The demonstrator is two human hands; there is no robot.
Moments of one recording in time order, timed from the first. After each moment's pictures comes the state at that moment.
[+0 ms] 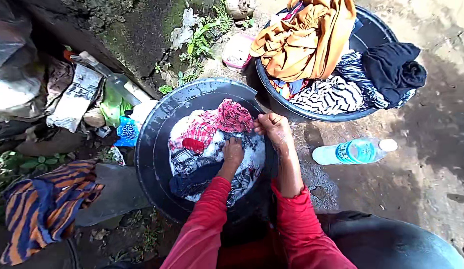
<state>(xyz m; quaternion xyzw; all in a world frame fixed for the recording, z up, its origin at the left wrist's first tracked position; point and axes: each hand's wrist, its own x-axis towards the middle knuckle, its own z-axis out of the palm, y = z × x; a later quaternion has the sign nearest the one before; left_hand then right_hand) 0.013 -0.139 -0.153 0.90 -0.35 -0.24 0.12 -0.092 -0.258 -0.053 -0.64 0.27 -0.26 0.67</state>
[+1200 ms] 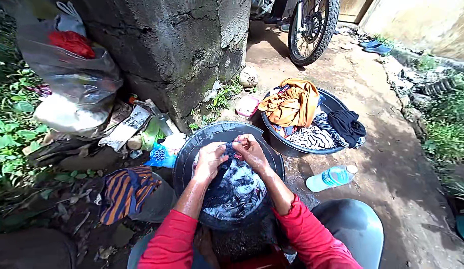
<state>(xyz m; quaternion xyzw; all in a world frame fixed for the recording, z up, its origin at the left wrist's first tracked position) 0.018 -0.001 0.099 0.65 -0.15 -0.26 0.70 -0.062 -0.131 0.069 -0.68 0.19 -0.23 0.67</state>
